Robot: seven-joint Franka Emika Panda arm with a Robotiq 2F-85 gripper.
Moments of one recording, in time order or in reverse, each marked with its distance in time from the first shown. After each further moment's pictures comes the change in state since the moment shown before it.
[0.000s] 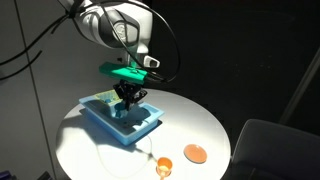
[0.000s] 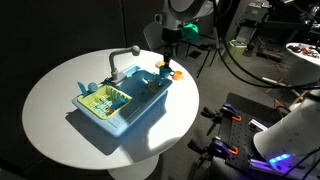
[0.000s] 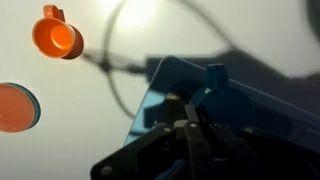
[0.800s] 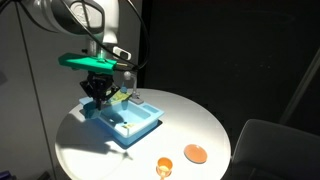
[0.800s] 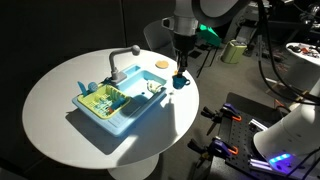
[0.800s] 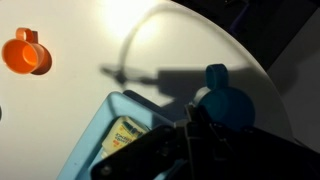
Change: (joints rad) arm 0.107 -0.237 0.014 -0.233 -0.075 -0.049 0.001
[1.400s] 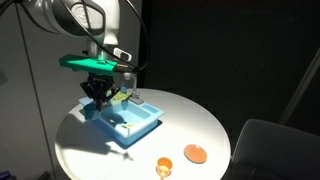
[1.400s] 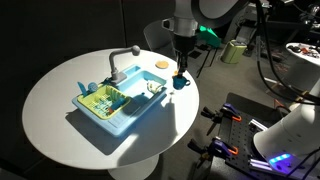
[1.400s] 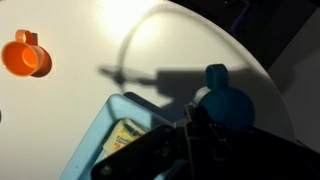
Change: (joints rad) arm 0.000 0.007 -0.005 0.001 0.000 0.001 0.000
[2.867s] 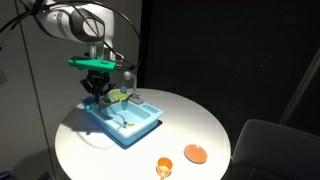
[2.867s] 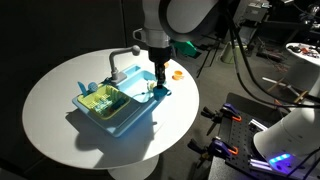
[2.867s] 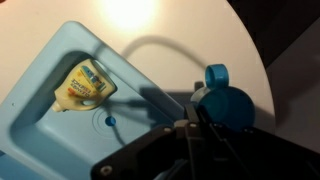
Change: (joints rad) arm 0.072 0.196 0.091 0.181 0.004 0.000 0.000
